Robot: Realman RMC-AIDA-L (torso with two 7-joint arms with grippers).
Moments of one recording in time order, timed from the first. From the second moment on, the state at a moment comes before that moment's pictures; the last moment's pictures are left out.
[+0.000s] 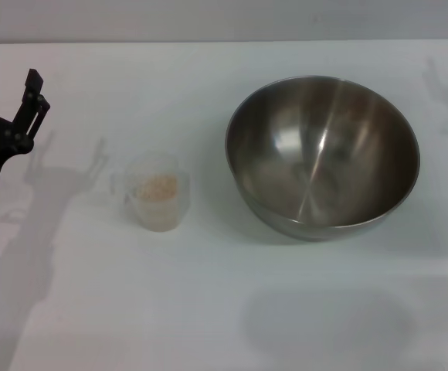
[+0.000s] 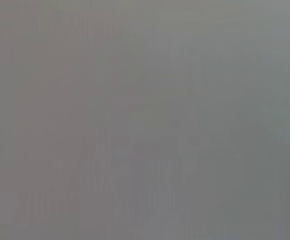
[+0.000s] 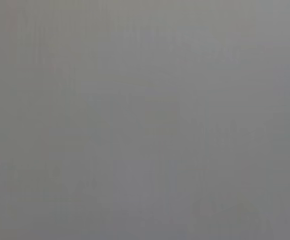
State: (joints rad) left arm -0.30 -2.07 -0.59 -0.29 2.15 1.49 -0.01; right arm 0.51 2.07 -1.70 -0.22 0.45 -1.30 0.20
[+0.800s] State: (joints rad) left arm -0.31 -2.07 -0.59 -0.27 2.15 1.49 -0.01; right arm 0.35 2.08 -1.72 -0.84 0.44 -0.64 -0.11
